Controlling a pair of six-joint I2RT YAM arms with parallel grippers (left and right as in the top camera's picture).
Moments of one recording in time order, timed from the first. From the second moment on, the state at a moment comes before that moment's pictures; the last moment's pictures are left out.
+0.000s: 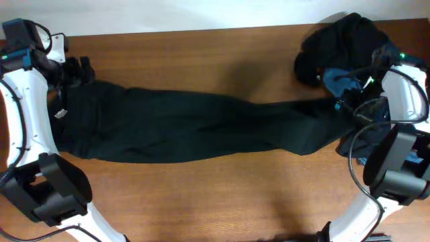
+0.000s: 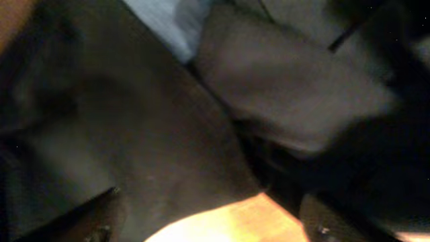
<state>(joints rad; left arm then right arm) 0.31 2.01 1.99 -1.10 0.16 0.11 -0.35 2.00 1.69 -1.30 0.01 0.27</state>
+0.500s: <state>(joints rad) 0.31 2.12 1.99 -1.24 0.12 0.11 -0.28 2.00 1.90 -1.37 0.01 0.23</state>
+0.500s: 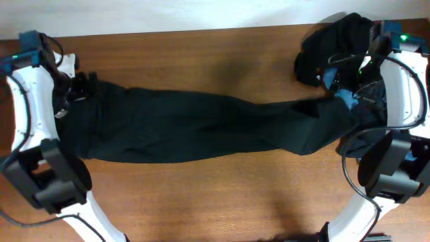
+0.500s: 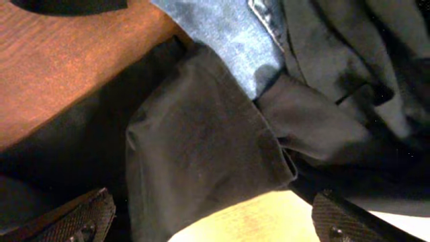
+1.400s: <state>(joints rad) 0.38 2.38 1.99 -0.98 0.01 0.26 -0.28 2.00 1.91 -1.39 0.01 0.22</state>
